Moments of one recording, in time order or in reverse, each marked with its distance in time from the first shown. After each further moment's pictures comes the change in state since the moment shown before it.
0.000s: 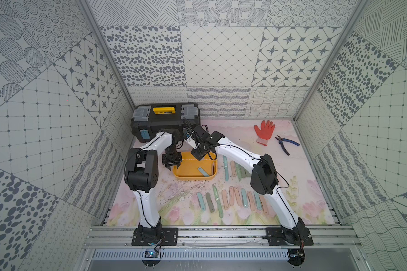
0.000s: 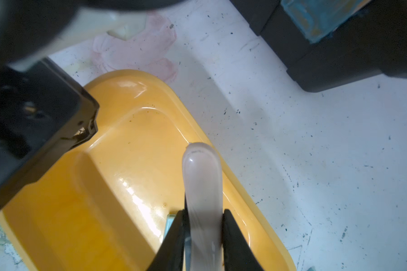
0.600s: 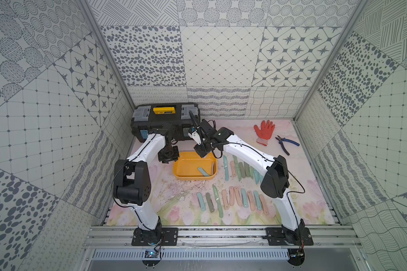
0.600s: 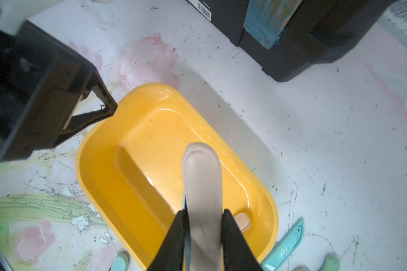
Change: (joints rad) left arm 0.021 -0.215 -0.072 0.111 0.000 -0.009; right arm 0.004 -0.235 -0.169 -0.022 0.004 0.157
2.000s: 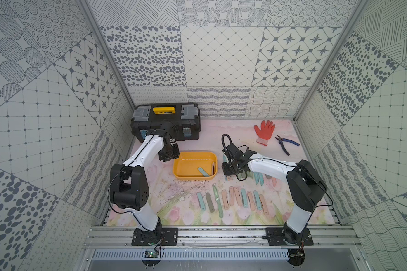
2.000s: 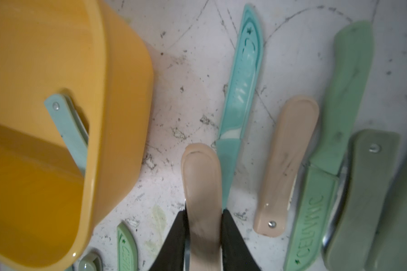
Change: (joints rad) left arm 0.000 -0.045 -0.013 0.046 0.047 -0.018; right arm -0.158 -0.303 -0.867 0.403 -0.034 0.436
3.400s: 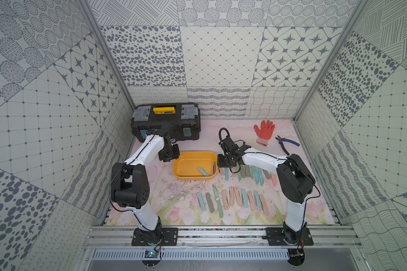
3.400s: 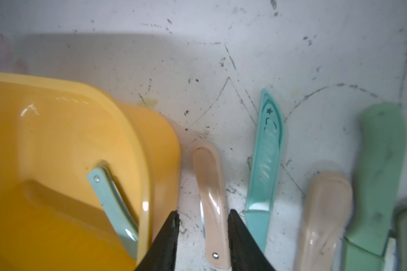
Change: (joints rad) left arm 0.000 0.021 0.000 0.000 -0.005 0.000; right arm -0.015 0.090 0.158 0.032 -0.013 0.092
